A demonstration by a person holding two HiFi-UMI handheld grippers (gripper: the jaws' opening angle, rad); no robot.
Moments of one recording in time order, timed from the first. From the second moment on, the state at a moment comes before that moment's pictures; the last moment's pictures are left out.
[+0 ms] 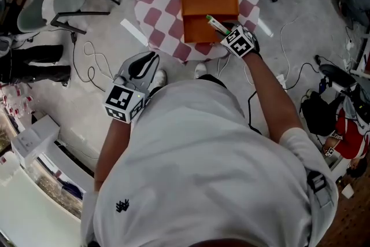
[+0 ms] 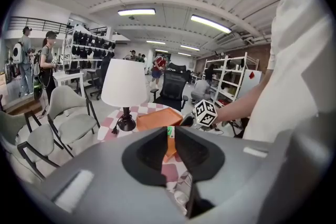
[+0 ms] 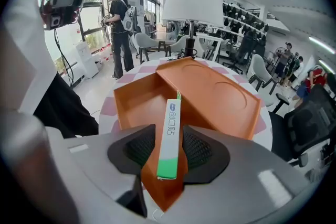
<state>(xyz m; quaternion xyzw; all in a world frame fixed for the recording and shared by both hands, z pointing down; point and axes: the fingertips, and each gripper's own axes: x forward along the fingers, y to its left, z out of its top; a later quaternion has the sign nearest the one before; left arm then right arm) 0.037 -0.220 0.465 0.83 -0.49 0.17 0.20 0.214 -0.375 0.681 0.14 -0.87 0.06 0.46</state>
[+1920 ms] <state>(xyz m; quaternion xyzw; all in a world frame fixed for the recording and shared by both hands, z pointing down) -0.038 -0.173 0.468 0.91 -0.33 0.16 0.17 0.187 -0.268 0.512 0.35 -0.85 0.09 0.39</state>
